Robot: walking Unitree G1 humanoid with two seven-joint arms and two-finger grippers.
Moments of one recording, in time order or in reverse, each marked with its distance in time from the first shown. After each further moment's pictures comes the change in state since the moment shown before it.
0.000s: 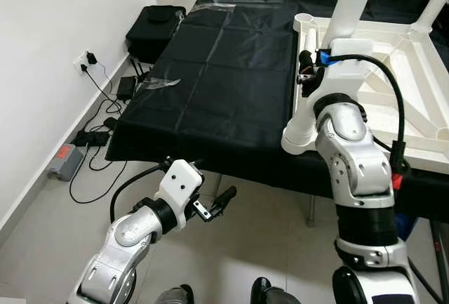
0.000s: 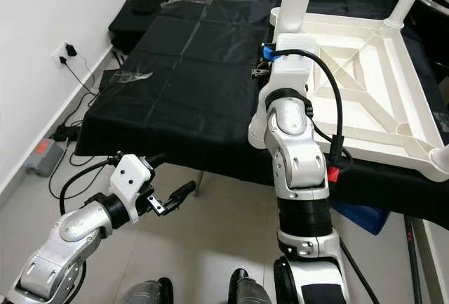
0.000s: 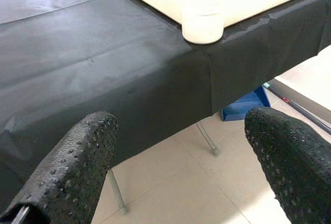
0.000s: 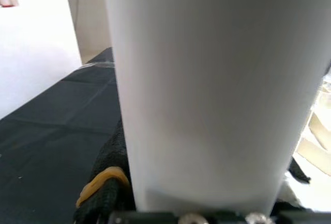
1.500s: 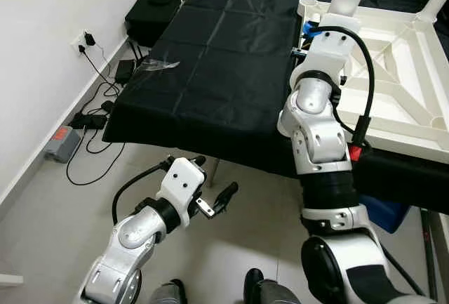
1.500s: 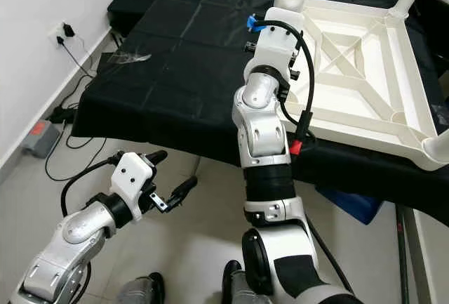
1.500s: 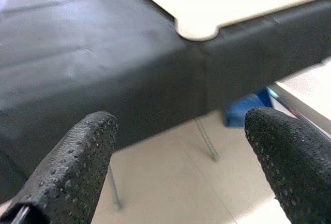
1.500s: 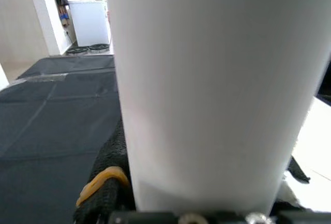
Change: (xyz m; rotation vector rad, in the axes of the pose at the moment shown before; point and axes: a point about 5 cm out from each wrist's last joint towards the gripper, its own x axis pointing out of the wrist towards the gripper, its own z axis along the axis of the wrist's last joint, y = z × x) left arm 0.003 0.001 0.012 0.011 -0.036 0.092; right arm 0.024 0.038 0.015 0.059 -0.034 -0.306
